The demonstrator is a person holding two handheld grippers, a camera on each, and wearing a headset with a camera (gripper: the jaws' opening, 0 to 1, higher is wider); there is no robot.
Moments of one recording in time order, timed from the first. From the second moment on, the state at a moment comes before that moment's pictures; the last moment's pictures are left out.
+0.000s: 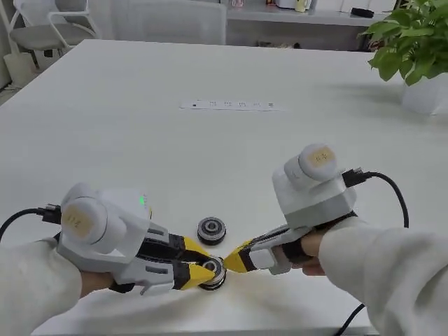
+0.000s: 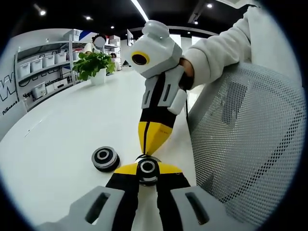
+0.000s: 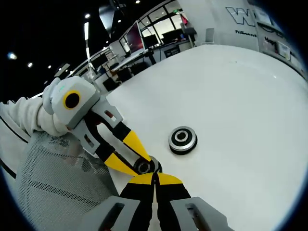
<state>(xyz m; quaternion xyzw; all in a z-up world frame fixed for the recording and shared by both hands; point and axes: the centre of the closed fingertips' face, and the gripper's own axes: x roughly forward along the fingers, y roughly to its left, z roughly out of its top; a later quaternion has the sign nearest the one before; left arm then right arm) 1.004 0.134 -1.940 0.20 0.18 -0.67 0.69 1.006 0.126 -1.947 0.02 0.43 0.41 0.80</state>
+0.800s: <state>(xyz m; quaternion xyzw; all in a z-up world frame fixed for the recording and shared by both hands) 1.004 0.134 -1.940 0.20 0.17 -0.67 0.69 1.003 0.132 -1.941 0.06 0.43 0.42 0.80</state>
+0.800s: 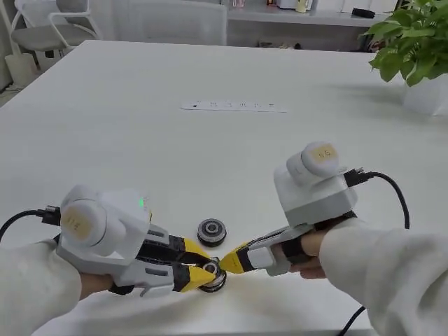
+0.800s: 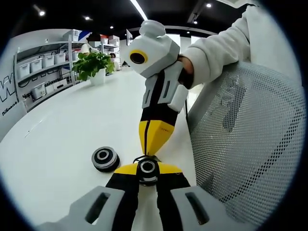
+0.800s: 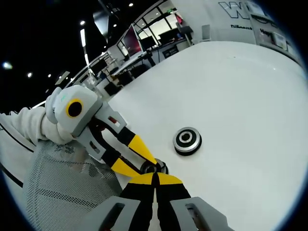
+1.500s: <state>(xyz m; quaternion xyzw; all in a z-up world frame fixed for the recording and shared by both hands) 1.004 0.132 -1.940 0.21 0.20 -0.66 0.69 1.006 0.134 -1.939 0.07 0.43 0.41 0.80</state>
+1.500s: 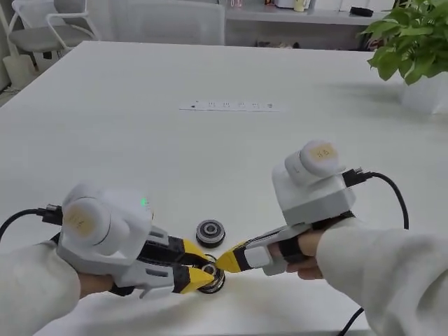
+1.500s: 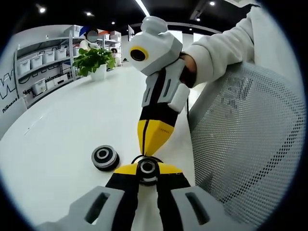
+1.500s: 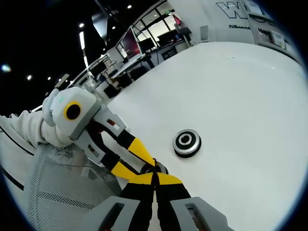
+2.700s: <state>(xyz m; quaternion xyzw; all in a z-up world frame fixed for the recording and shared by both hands) 1.004 0.177 -1.860 0.16 0.17 -0.65 0.72 1.013 0.142 -1.913 0.10 0.40 0.42 0.81</state>
